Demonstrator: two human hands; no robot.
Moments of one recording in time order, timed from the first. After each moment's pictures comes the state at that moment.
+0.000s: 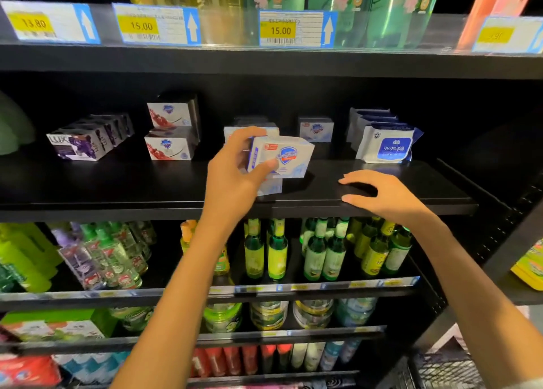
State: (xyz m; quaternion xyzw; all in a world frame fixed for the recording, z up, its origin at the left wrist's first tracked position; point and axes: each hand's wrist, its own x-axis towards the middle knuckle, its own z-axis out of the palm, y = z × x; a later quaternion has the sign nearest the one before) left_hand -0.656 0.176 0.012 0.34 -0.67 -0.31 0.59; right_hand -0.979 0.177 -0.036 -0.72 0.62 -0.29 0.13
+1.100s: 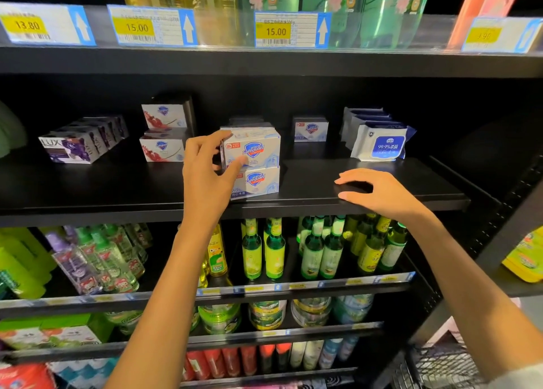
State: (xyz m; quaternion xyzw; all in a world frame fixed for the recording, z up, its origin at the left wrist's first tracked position) left_hand -0.627 0.137 -0.013 0.44 -0.67 -0.10 0.59; right_hand -0.975 0.179 -0.032 -0.70 0.63 -0.30 0.13
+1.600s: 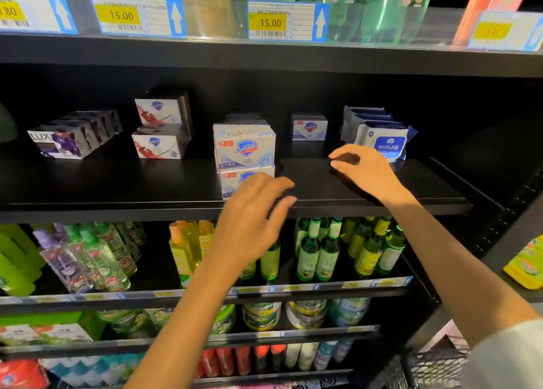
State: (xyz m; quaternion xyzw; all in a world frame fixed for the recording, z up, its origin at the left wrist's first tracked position) left_hand -0.677 0.187 -0.046 0.31 -0.82 0.02 0.49; right_hand -0.963 0.127 -0.014 -0.65 0.65 -0.37 0.09
